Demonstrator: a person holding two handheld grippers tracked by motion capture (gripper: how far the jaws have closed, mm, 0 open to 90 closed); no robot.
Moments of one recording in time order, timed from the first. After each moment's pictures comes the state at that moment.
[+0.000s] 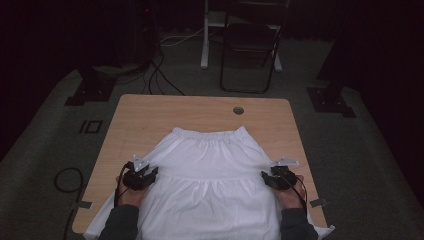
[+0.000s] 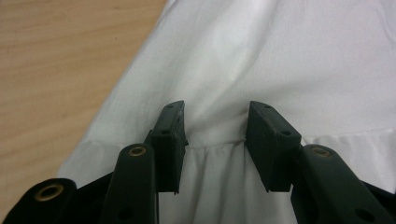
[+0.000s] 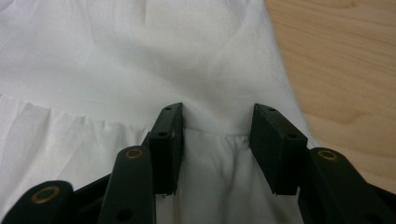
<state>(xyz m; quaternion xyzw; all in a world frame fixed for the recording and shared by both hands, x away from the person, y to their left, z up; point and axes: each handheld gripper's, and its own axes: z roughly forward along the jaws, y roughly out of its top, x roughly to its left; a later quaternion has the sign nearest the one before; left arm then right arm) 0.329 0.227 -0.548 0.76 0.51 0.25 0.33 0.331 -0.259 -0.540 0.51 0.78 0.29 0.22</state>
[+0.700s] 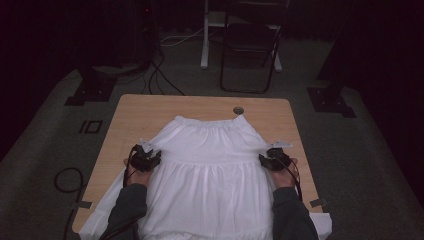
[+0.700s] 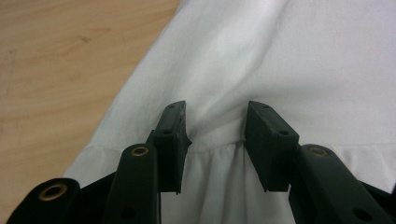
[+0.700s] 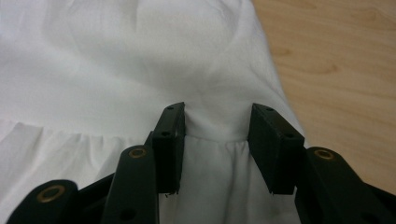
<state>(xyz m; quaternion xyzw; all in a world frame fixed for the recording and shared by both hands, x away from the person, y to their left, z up) 0.389 0.214 -0.547 0.75 0.51 0.29 0.30 0.395 -0.253 -0.541 0.52 0.77 0.30 0.24</state>
